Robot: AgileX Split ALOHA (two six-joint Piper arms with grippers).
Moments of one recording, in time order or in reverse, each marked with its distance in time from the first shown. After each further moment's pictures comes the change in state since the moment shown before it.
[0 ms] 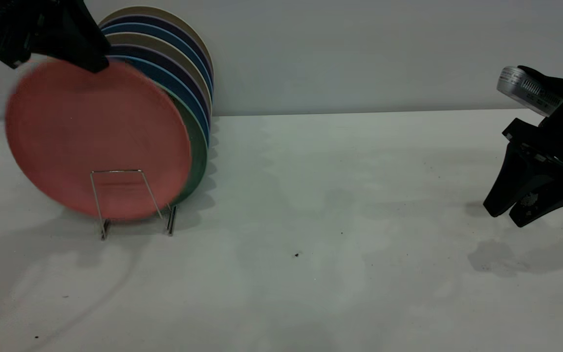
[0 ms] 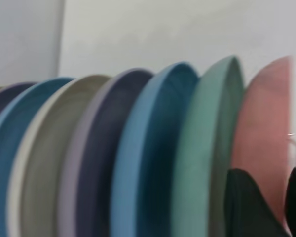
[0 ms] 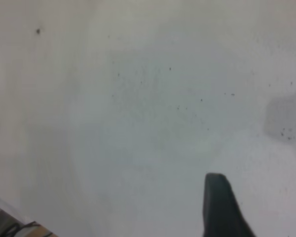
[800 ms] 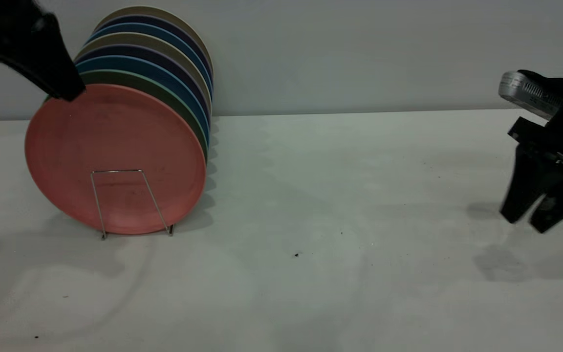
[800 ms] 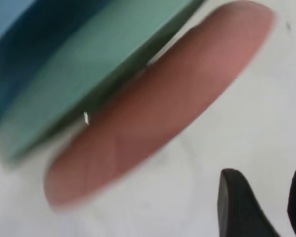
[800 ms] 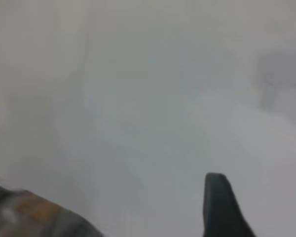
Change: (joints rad) left arm 0.003 -0.038 -0.001 0.197 0.188 -1.262; right arm 0.035 -0.018 -0.065 -0.238 0.120 0.239
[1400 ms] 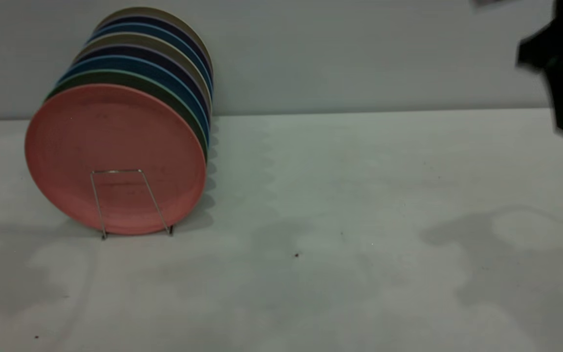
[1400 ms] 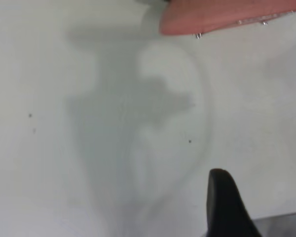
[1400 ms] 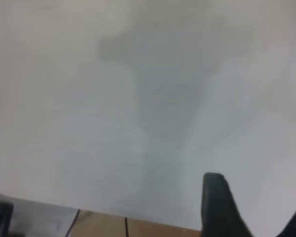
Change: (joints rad) left arm 0.038 -0.341 0.098 0.315 0.156 -0.472; right arm 0.341 -0.409 -0.026 -0.600 0.186 0.458
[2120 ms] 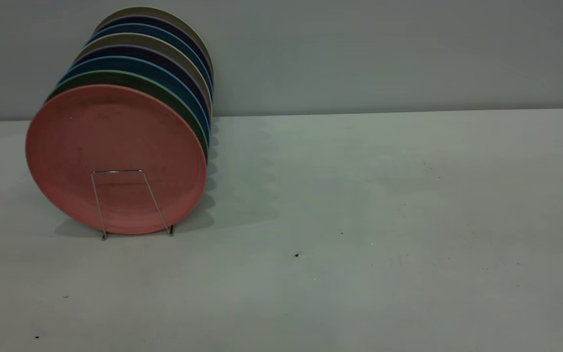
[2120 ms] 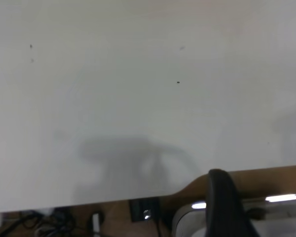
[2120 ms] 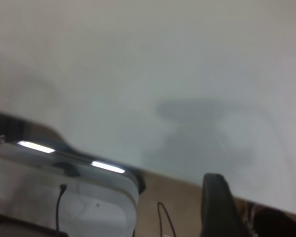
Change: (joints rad) left arm 0.003 -0.793 0.581 0.001 -0.034 -0.067; right arm -0.001 -0.853 0.445 0.156 0.039 -0.006
